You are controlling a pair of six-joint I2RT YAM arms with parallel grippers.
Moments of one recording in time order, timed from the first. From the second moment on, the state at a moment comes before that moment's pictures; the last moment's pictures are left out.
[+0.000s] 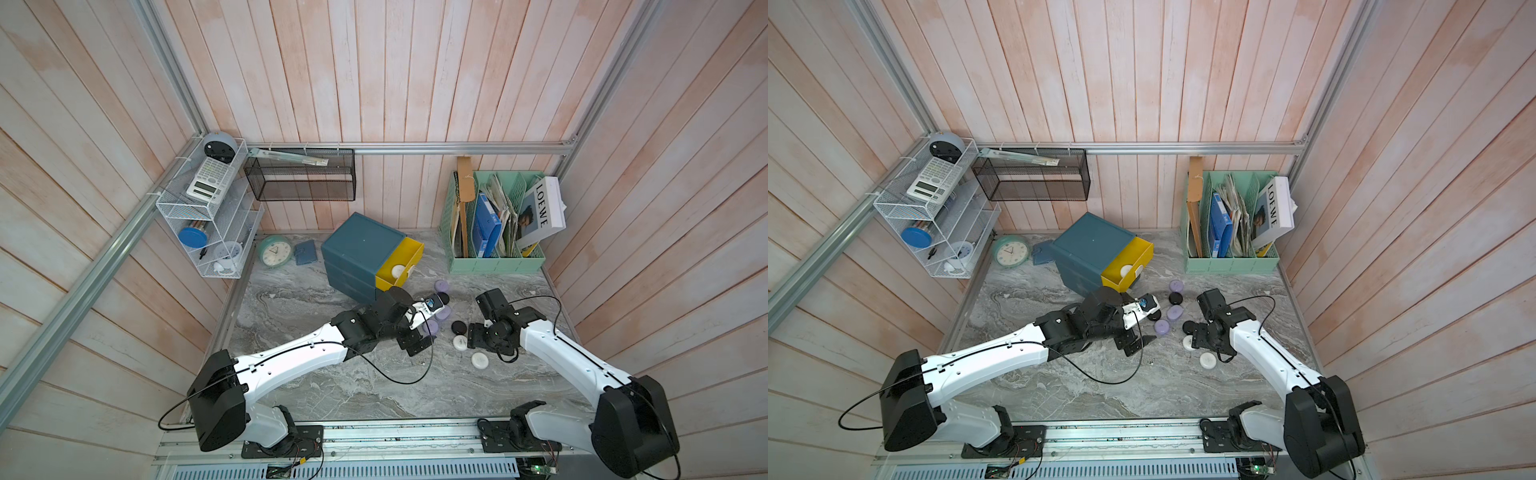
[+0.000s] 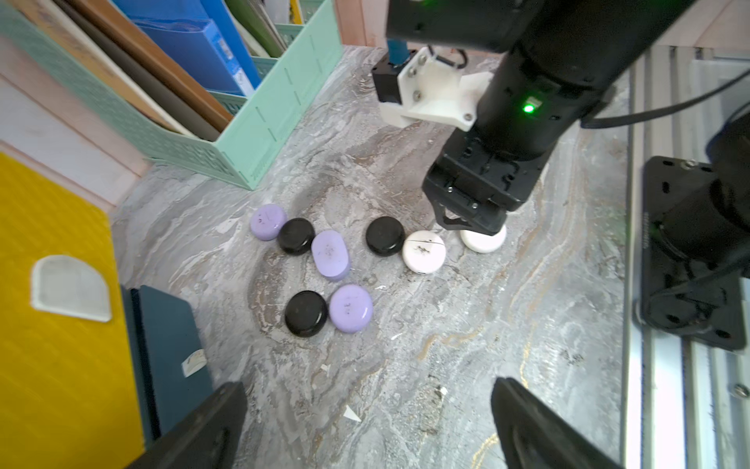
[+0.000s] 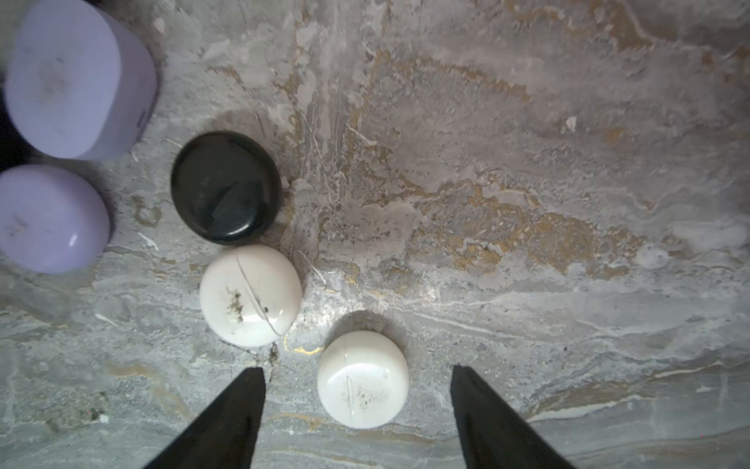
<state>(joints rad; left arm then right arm) -1.00 1.44 1.10 -0.30 0.08 0.26 0.35 1.24 0.74 -0.84 0.10 0.54</state>
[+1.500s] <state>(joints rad) -1.04 1.49 1.05 -0.27 0.07 0.33 0.29 1.38 0.68 -0.78 -0.03 0.55</state>
